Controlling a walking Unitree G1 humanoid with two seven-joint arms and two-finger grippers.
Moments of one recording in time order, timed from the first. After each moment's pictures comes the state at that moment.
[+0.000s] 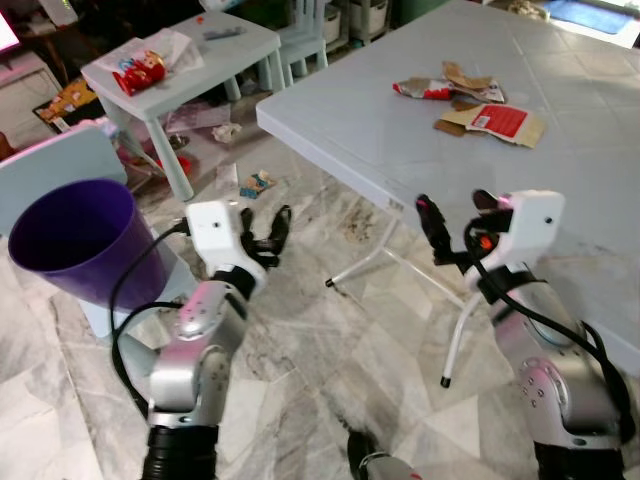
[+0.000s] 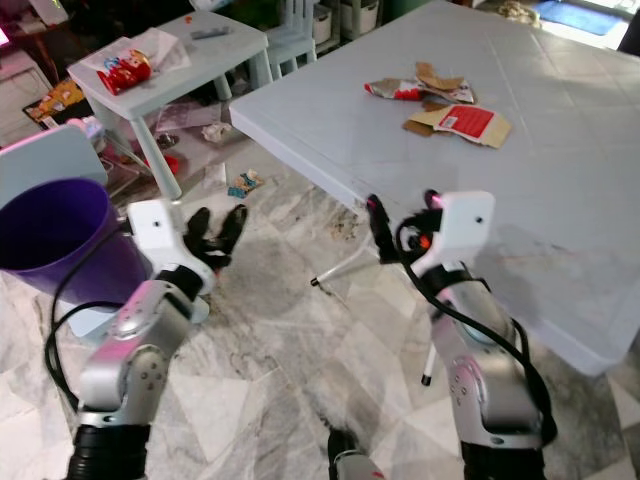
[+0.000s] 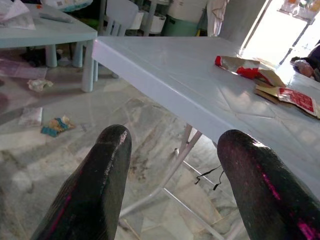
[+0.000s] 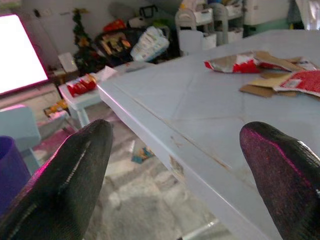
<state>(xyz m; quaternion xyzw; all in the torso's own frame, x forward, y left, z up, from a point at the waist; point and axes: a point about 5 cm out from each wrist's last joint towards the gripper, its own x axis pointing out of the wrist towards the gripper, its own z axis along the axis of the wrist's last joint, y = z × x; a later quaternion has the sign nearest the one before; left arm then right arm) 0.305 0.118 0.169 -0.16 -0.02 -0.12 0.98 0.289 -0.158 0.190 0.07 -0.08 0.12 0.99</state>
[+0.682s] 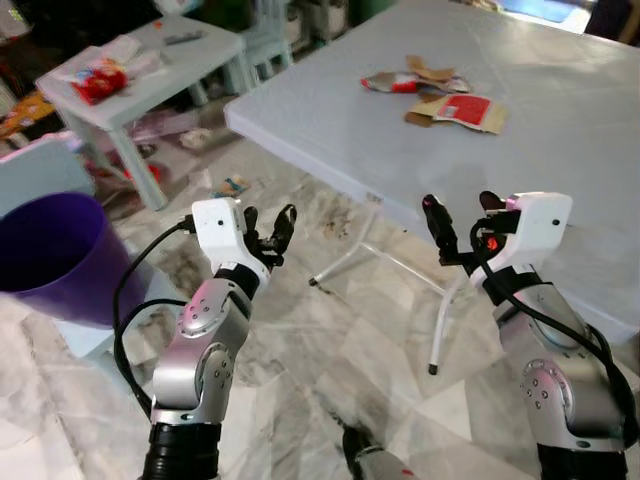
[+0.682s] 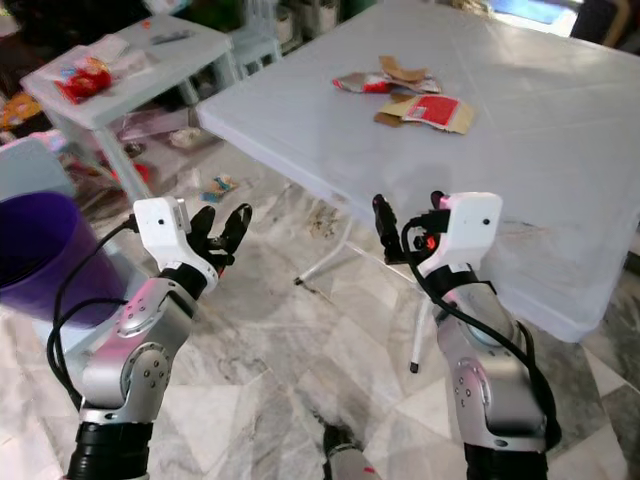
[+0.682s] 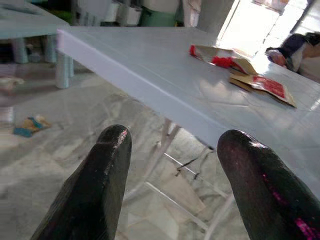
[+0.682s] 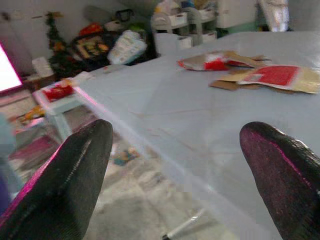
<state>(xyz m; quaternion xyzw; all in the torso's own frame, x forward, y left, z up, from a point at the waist) 0.306 0.117 0.169 -0.15 -0.01 -0.12 0.98 0.289 -0.158 0.189 0.07 -0.08 0.12 0.99</state>
